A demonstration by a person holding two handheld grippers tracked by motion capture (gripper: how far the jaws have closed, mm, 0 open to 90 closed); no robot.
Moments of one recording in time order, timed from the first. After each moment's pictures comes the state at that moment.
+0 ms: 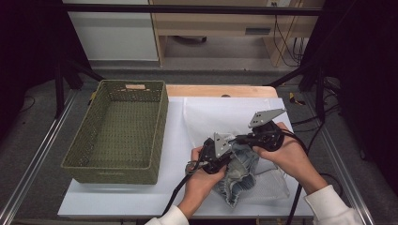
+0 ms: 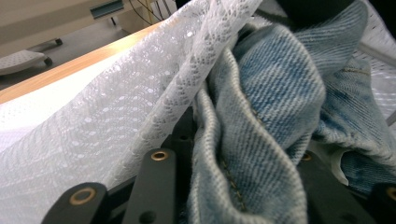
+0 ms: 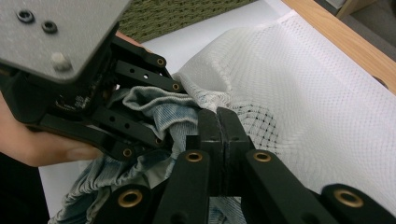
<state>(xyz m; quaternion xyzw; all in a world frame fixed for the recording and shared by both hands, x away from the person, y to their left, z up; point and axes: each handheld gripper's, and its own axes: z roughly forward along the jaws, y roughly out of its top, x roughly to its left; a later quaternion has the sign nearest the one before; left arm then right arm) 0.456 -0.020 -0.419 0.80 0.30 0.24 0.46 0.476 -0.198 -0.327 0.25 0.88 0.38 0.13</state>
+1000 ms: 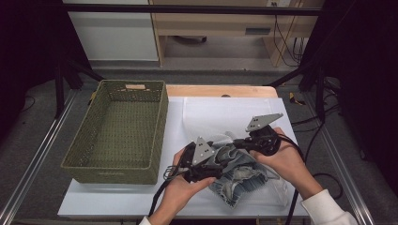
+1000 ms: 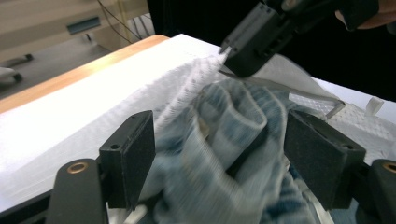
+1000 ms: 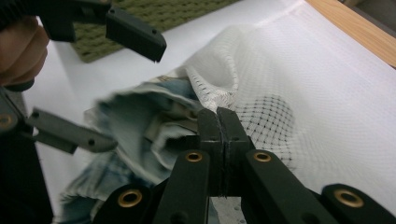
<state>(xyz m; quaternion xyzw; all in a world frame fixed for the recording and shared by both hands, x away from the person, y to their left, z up) 0.418 0.038 -0.382 0.80 0.27 0.21 0.50 0.469 -0.190 -0.338 0.26 0.88 0.38 0.12</state>
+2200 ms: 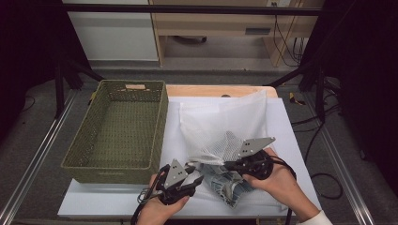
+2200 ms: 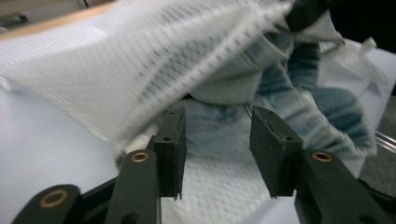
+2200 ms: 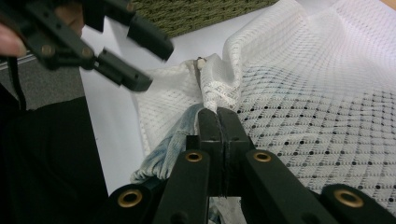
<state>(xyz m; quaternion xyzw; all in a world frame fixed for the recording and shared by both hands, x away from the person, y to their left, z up) 0.379 0.090 -0.428 0.82 0.30 0.16 0.47 0.425 -0.172 -0.367 0.21 0.89 0.40 0.09</state>
